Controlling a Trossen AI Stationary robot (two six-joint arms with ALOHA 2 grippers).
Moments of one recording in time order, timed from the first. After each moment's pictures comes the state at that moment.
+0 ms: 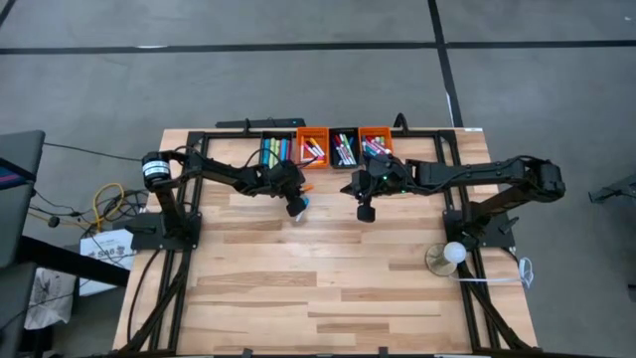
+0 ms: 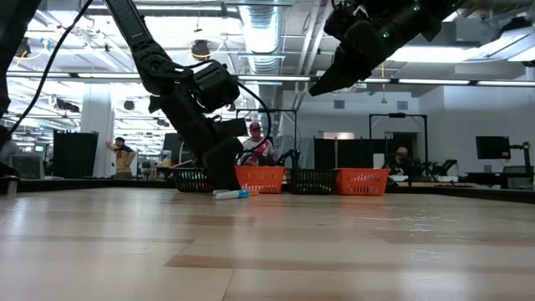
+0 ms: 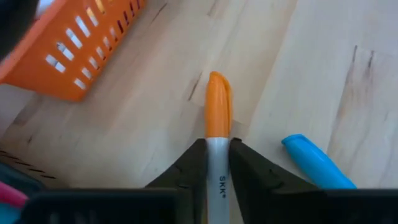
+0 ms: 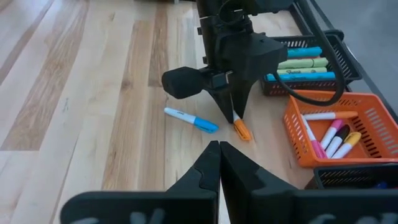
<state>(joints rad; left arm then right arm) 0.29 1.81 0.81 0.12 -0.09 0.00 -0.15 1.35 0.88 -0.14 -0.03 -0.22</state>
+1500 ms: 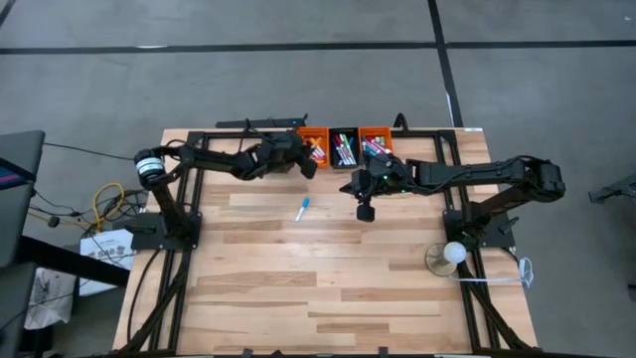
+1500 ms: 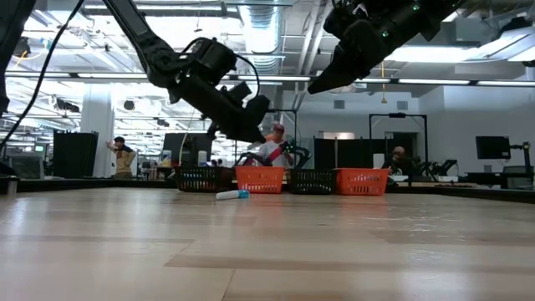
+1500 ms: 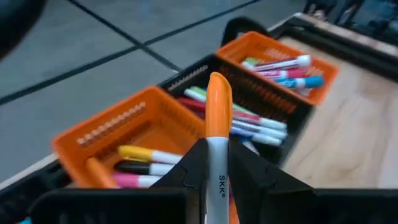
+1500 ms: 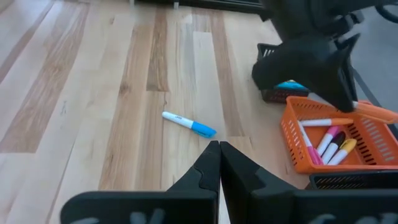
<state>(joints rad) 0.41 1.76 0.88 0.45 -0.20 -0.16 -0.15 1.35 0.88 -0.12 -0.03 -0.24</state>
